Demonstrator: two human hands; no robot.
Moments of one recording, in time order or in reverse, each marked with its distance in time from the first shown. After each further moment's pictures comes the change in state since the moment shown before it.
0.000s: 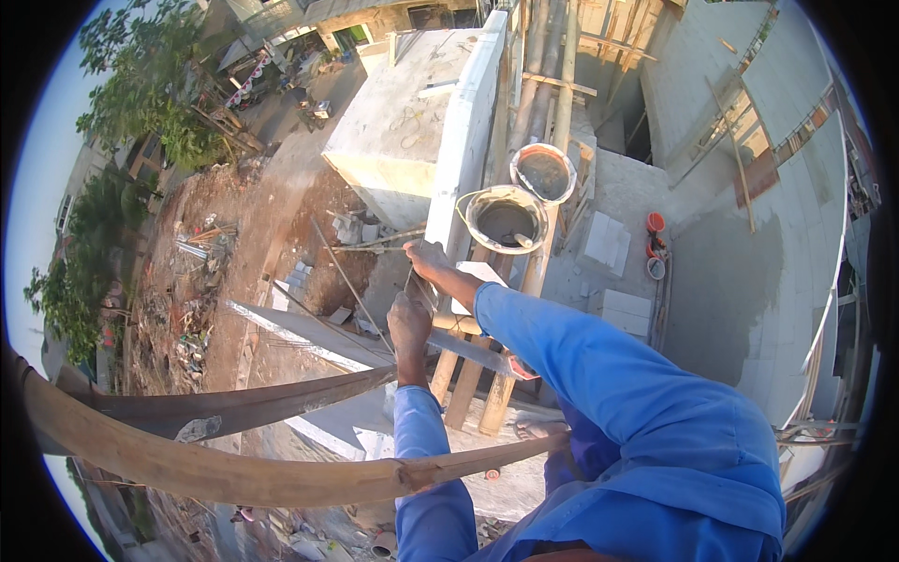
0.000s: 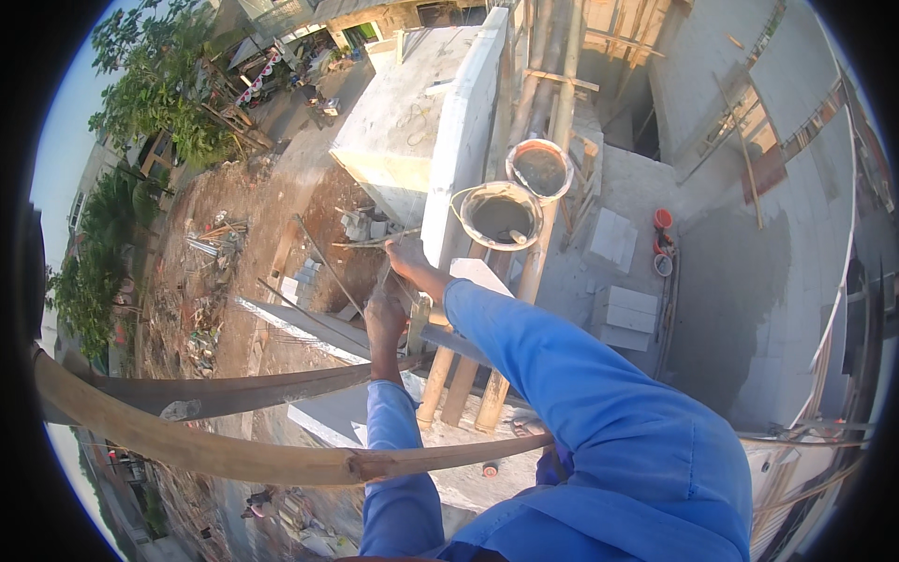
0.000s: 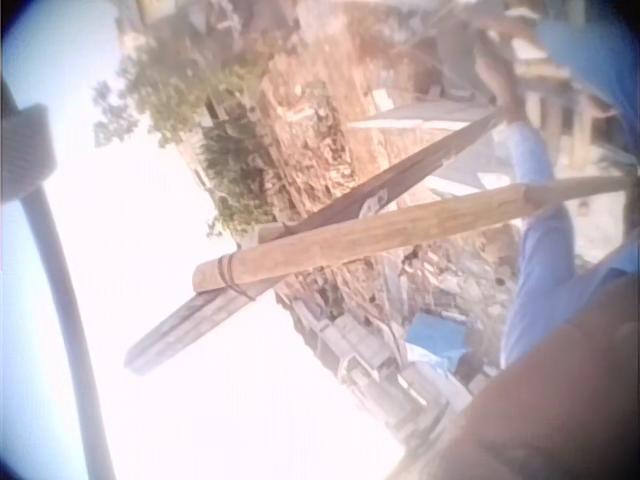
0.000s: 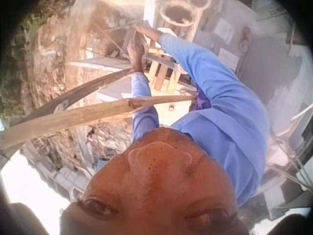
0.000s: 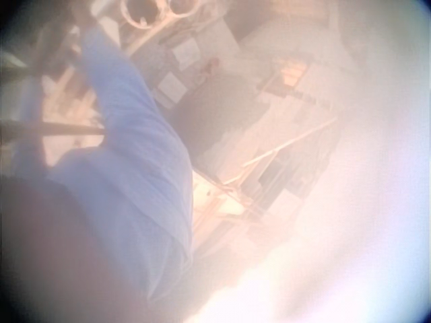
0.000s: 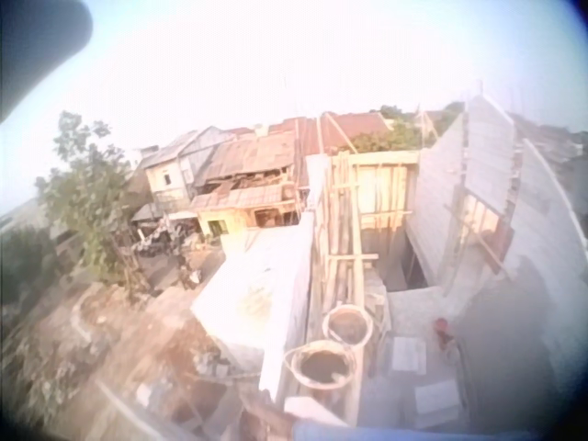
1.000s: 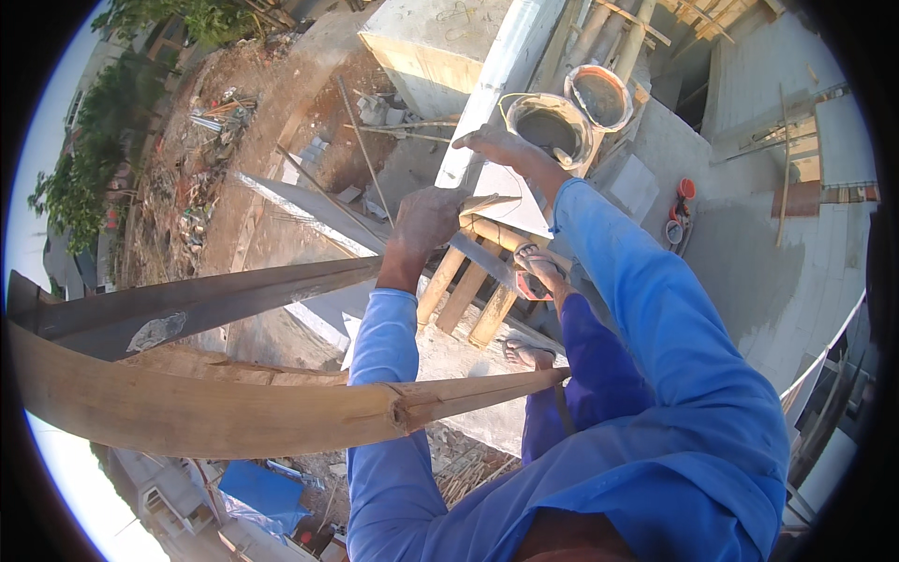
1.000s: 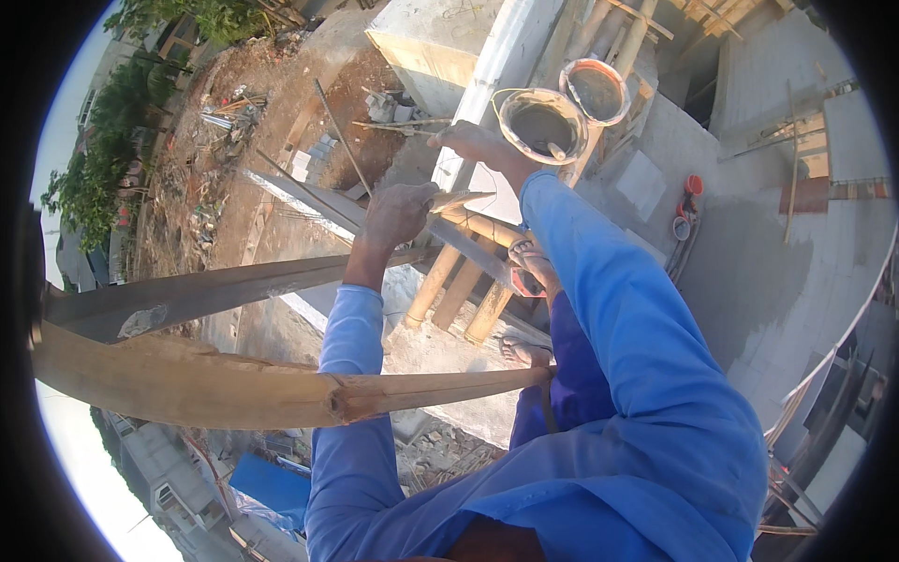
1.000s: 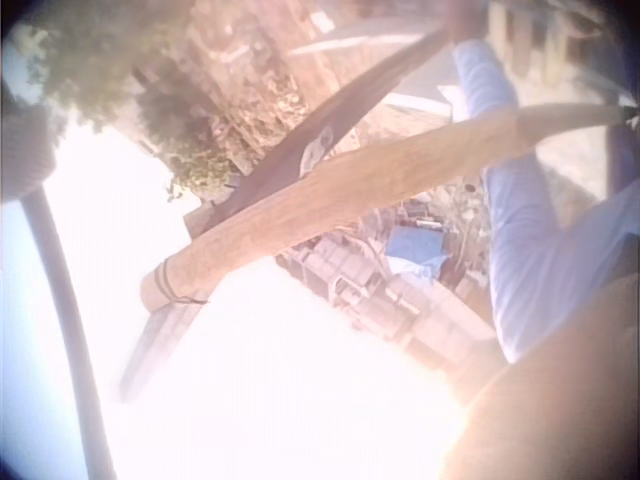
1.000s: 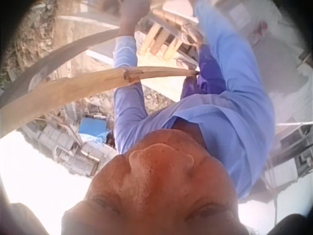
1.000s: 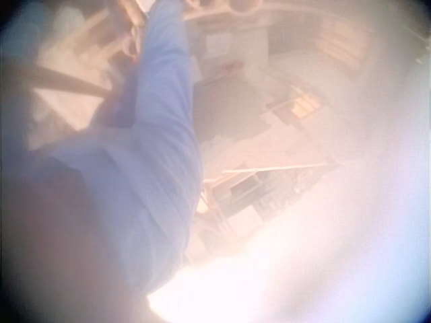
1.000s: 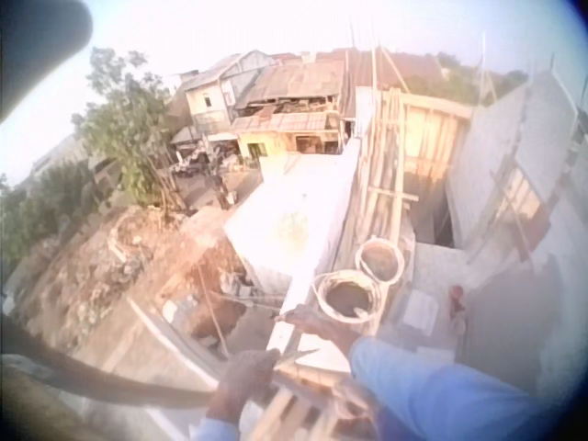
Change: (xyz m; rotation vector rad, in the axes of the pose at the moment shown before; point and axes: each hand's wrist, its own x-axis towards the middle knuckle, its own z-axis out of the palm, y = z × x) left_hand 0.000 0.038 -0.038 0.327 -0.371 0.486; right_hand -0.019 0.039 -0.079 0.016 -0.285 -0.137
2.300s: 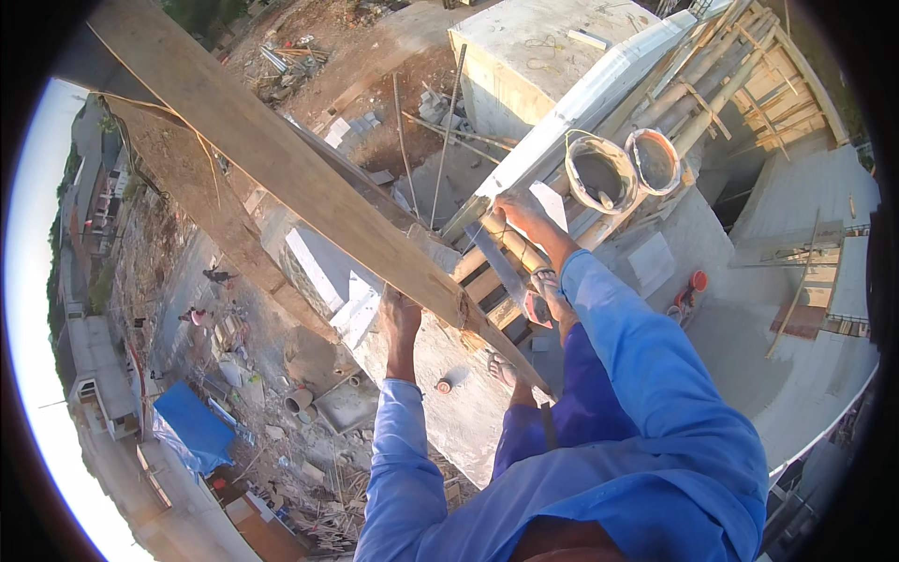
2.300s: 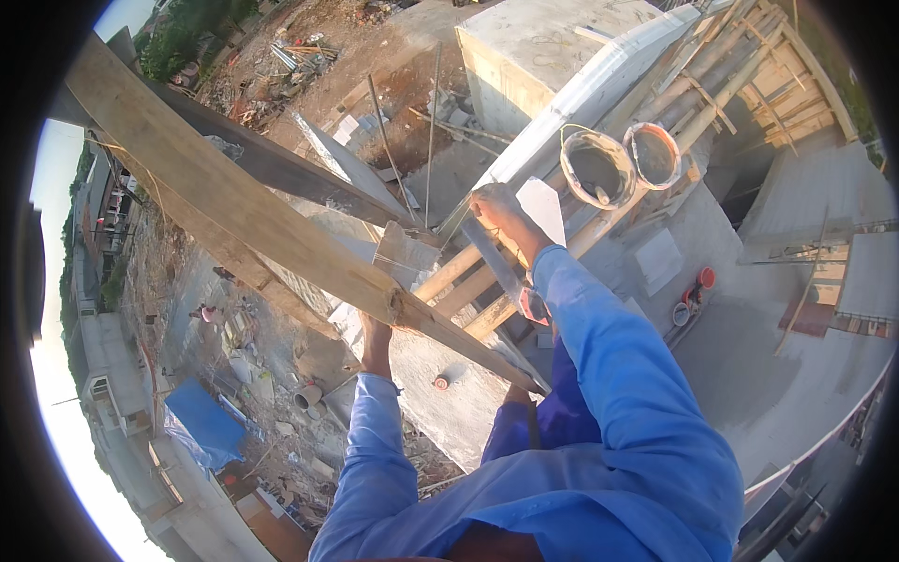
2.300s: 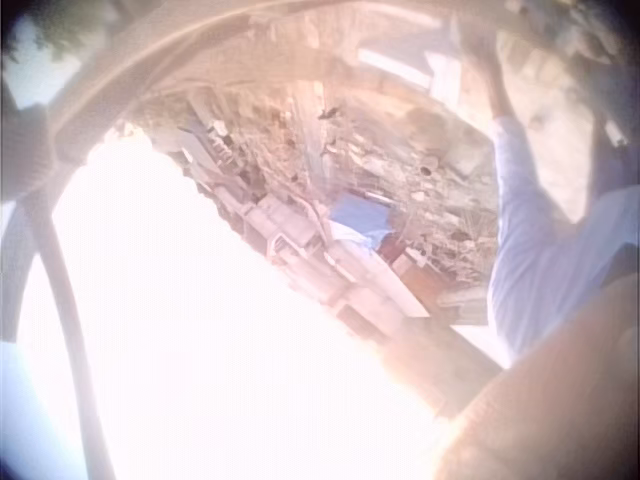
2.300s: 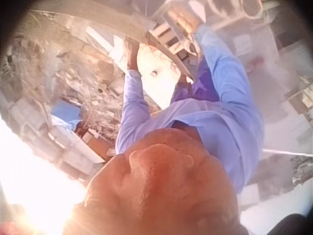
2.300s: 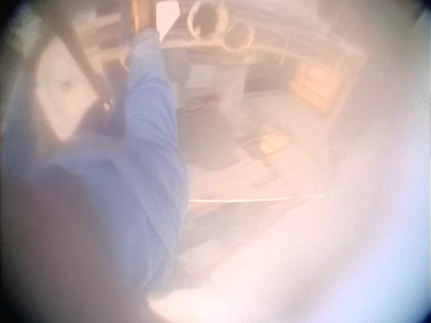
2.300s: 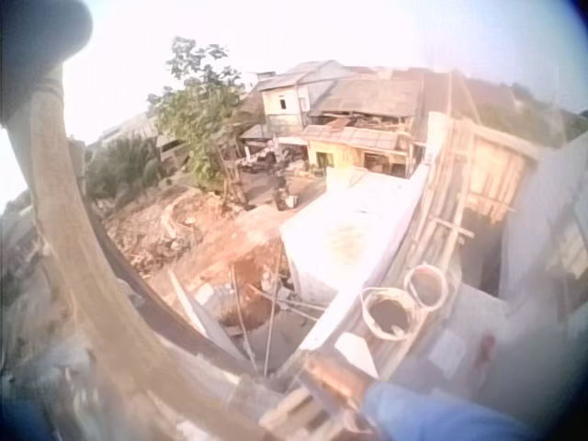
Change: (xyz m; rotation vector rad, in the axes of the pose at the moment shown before) left_hand -0.246 0.009 0.107 -0.848 0.956 -0.856; right_hand -0.052 -0.010 0.115 0.082 -0.059 -0.187
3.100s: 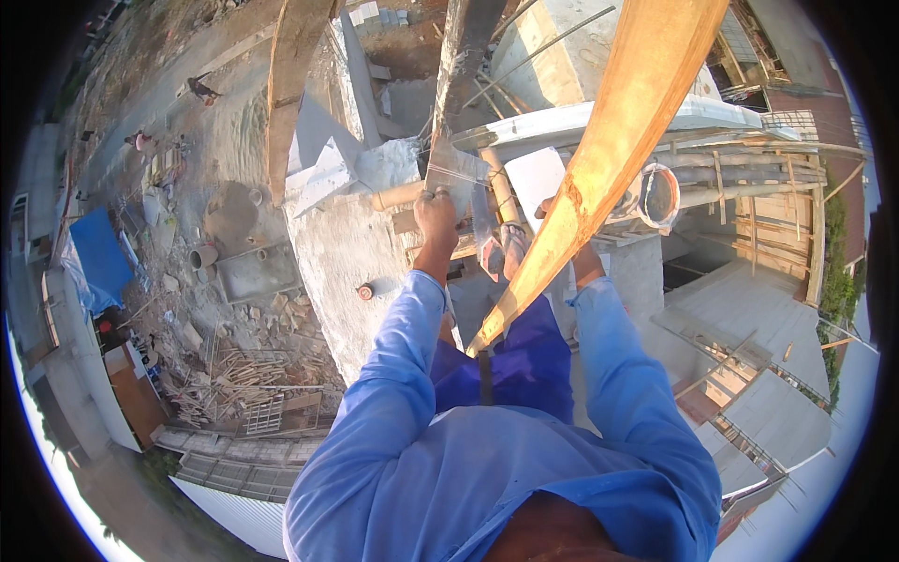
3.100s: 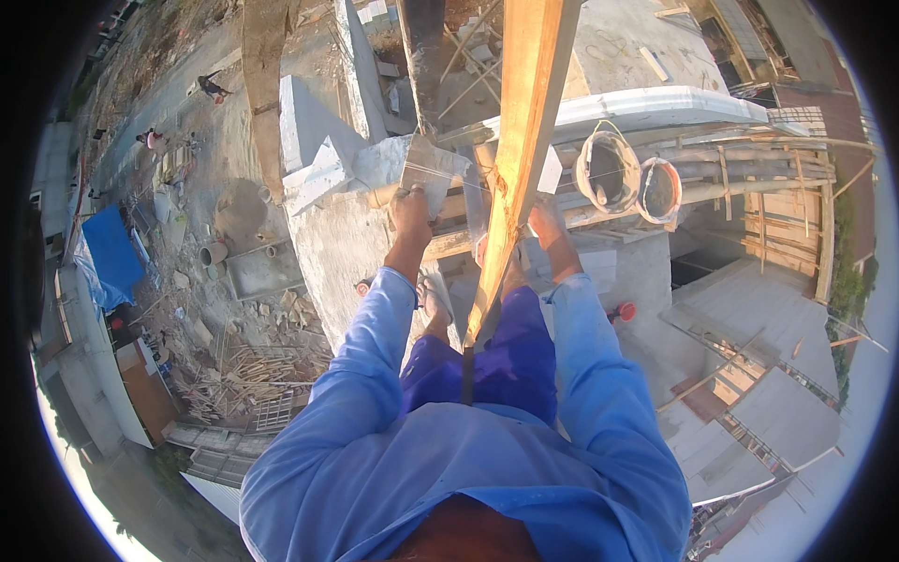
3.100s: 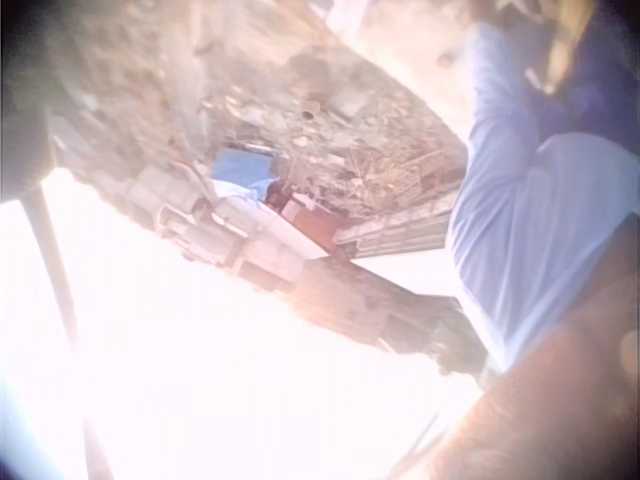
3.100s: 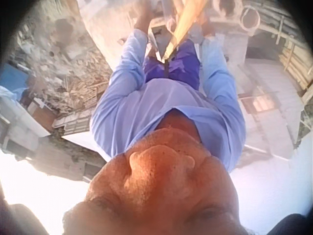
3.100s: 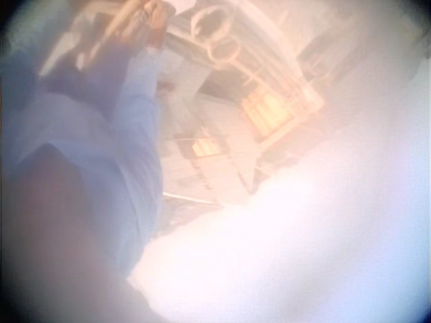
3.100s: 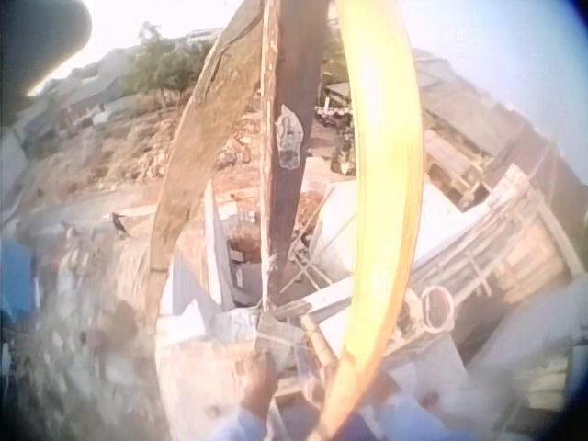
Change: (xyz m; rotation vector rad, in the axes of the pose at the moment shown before) left_hand -0.032 -0.041 0.067 -0.191 0.294 -0.629; right_hand -0.097 0.052 0.002 0.378 -0.269 0.047
